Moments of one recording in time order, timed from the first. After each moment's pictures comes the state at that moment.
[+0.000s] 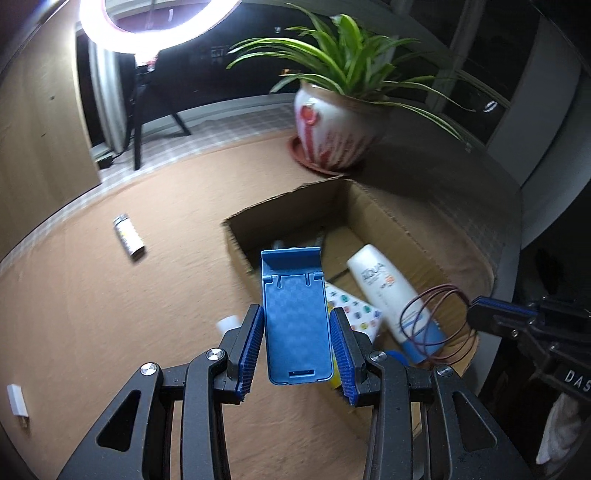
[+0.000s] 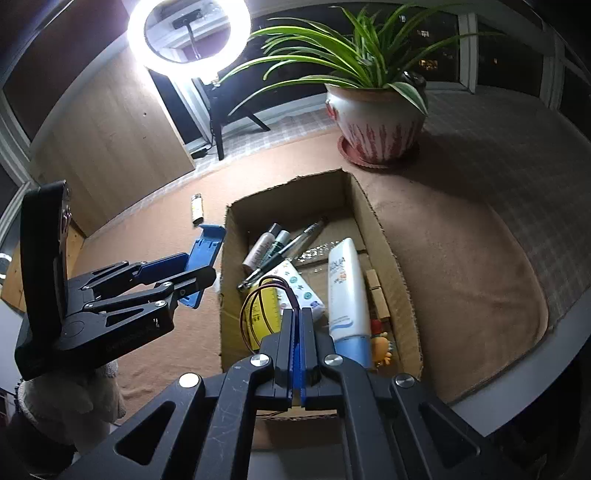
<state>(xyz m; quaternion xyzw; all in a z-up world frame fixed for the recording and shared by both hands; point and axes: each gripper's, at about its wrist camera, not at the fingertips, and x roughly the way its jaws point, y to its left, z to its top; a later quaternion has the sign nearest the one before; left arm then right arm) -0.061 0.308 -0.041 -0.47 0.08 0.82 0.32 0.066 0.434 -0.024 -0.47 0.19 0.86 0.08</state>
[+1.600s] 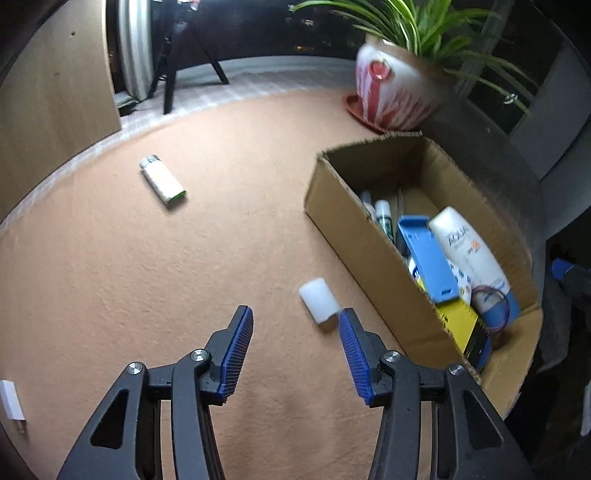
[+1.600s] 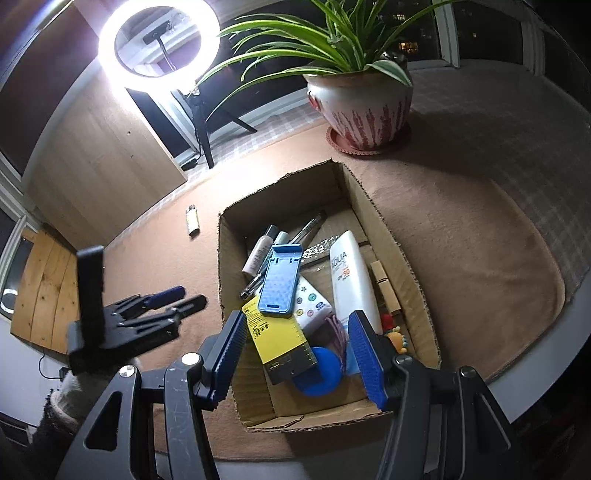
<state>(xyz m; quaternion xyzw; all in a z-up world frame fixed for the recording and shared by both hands) -0.104 0.245 -0.109 -0.52 0.09 0.80 0.29 0.060 0.441 -0.035 -0.46 0.25 0.85 0.09</state>
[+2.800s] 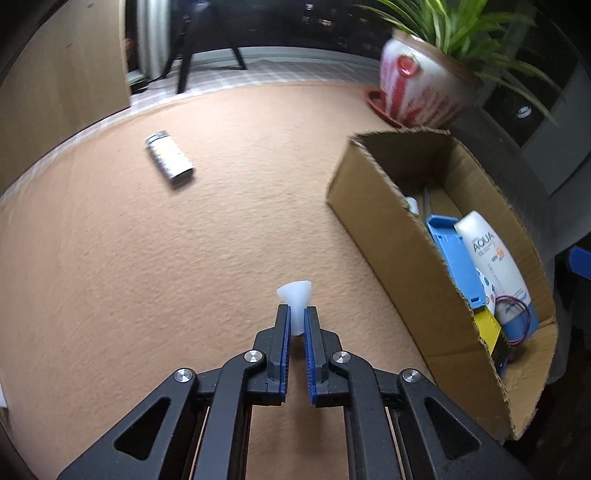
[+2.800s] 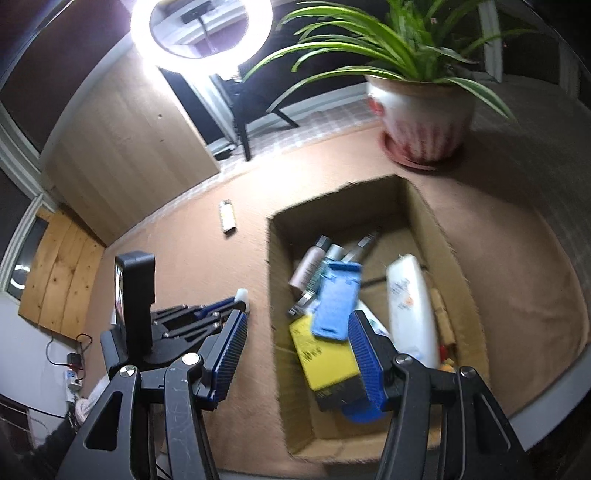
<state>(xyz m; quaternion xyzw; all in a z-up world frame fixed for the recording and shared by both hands) -0.117 0.233 -0.128 -0.53 0.05 0.80 0.27 0.015 0.414 -0.028 -0.47 0.22 0.85 0.03</state>
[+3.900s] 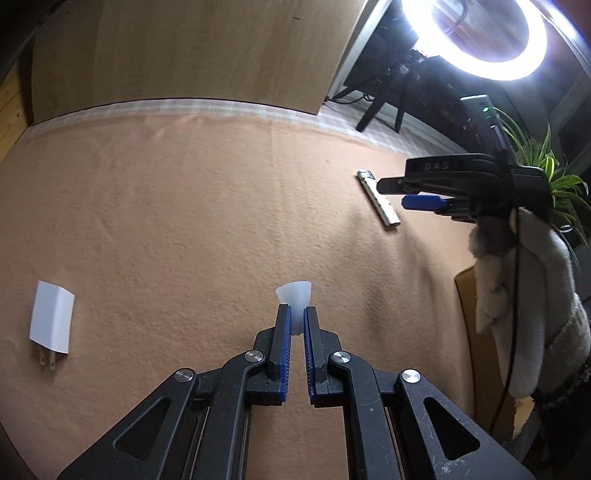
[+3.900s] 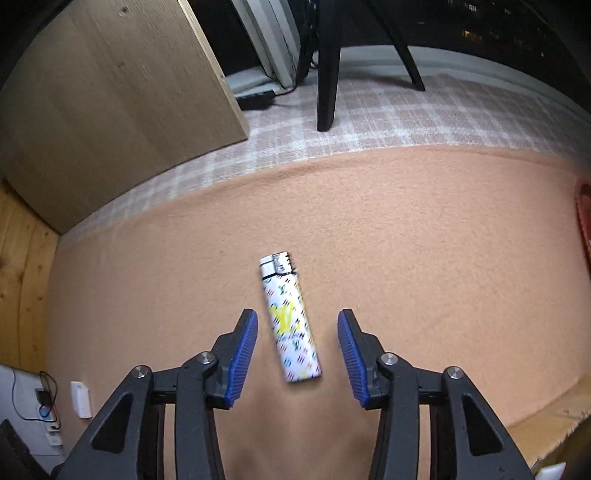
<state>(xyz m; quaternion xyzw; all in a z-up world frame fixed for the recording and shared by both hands) -0.153 0.043 -0.105 -0.52 -0.11 0.83 0.14 -0.268 0.316 -0.142 -0.57 0.15 0.81 0.00</state>
